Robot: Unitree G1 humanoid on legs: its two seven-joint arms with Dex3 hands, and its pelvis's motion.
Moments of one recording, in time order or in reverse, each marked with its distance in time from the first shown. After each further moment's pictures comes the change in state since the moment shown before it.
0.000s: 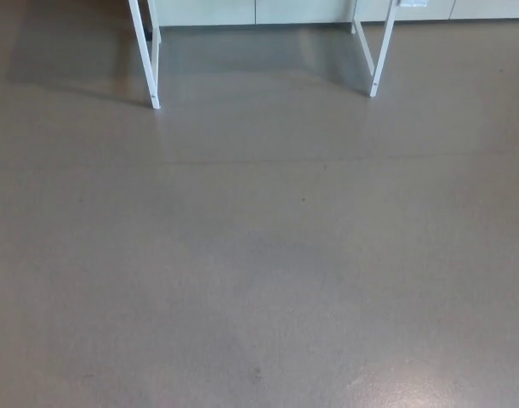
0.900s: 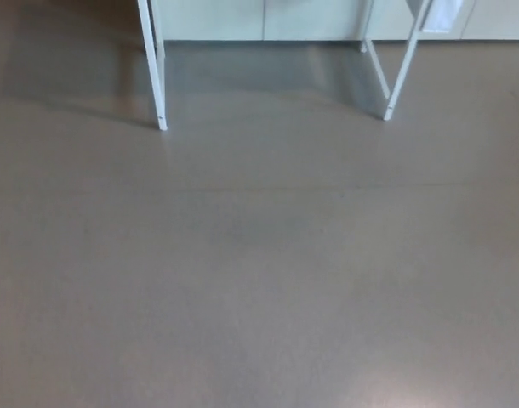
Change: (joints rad) left_arm -0.031 0.041 0.023 0.040 0.001 -0.001 -0.040; right_arm -0.009 -0.032 0.003 0.035 0.074 -0.053 0.137
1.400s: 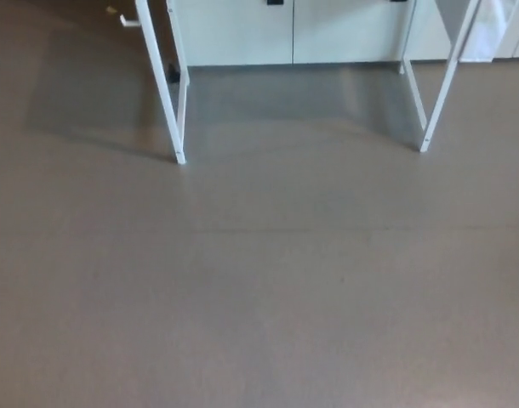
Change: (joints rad) left_arm 0.004 -0.015 -0.003 0.011 0.002 -0.013 0.000; right_arm -0.028 -0.014 0.016 0.002 0.005 -0.005 -0.014
